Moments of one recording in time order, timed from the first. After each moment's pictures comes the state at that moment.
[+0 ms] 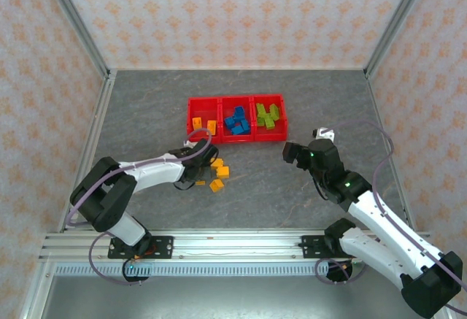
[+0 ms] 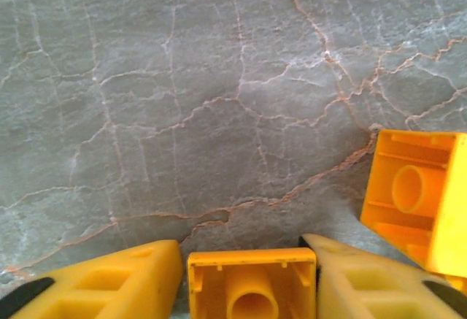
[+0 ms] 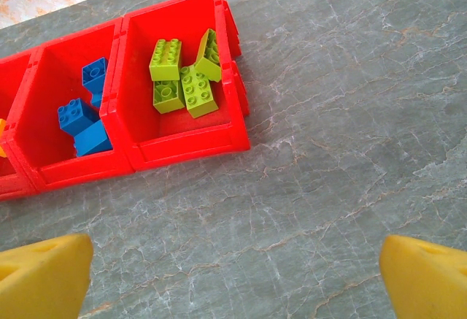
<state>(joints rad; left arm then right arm) -0.62 1.55 0.76 -0.45 -0.23 -0.76 0.53 0.78 0.62 -0.47 0.29 0.56</state>
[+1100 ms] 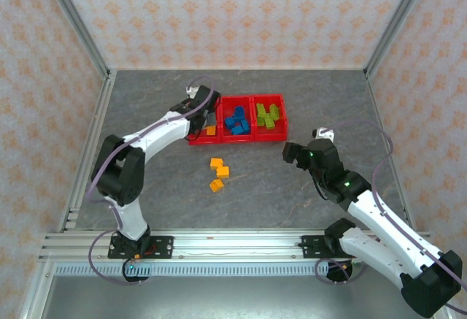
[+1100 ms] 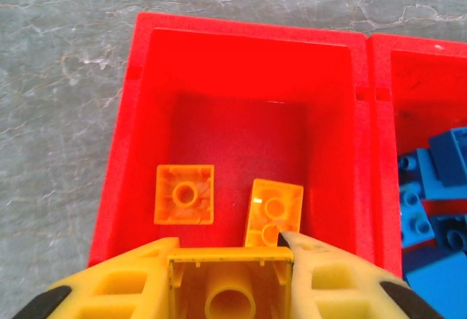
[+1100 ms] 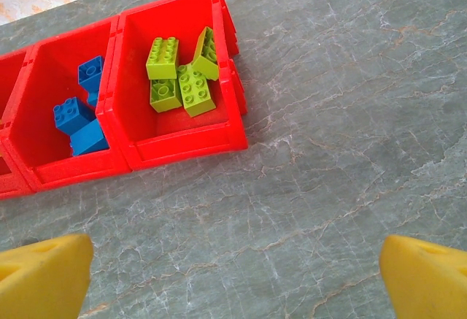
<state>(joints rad) -0.44 1.82 1.36 -0.49 -0.37 -0.56 0.53 0.78 0.62 -0.47 0.30 0.56</state>
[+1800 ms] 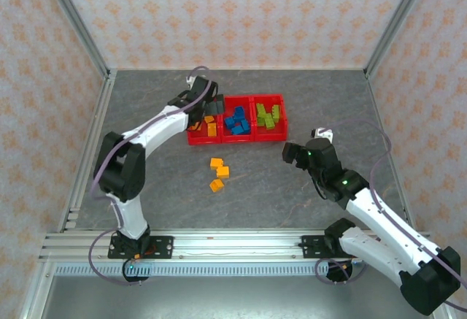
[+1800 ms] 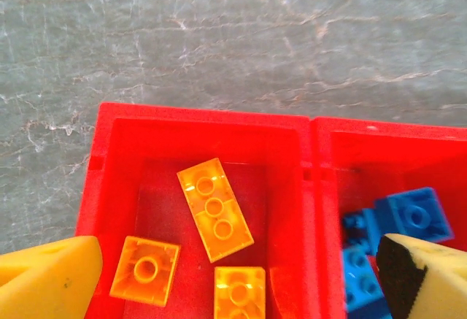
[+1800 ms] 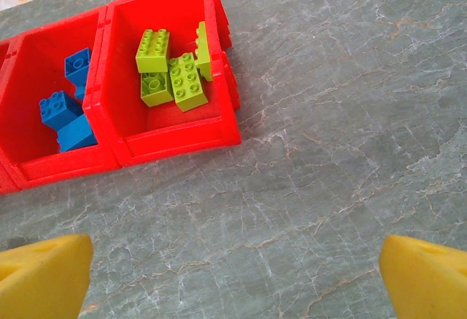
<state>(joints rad) -0.41 1.80 1.40 -0.41 -0.30 -0.50 0.53 0.81 0.62 -0.47 0.31 0.56</state>
